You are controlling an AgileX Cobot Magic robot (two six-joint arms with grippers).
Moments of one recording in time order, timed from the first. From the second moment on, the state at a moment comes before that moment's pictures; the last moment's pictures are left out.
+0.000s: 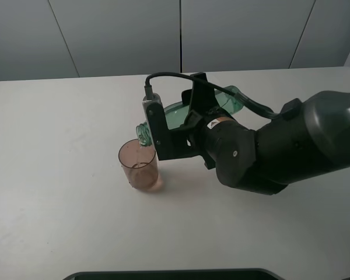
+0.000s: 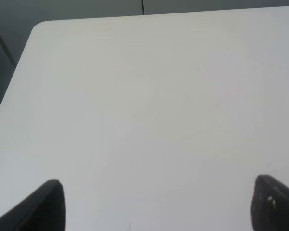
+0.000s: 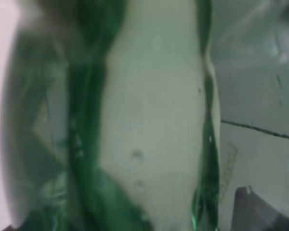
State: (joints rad) left arm -0.07 0.00 -0.51 0.01 1.09 0.03; right arm 1.03 1.83 -0.66 1.06 -0.77 -2.09
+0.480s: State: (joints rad) left arm -0.07 0.00 -0.51 0.01 1.09 0.03; right arm 1.03 1.83 -0.66 1.05 -0.78 -2.09
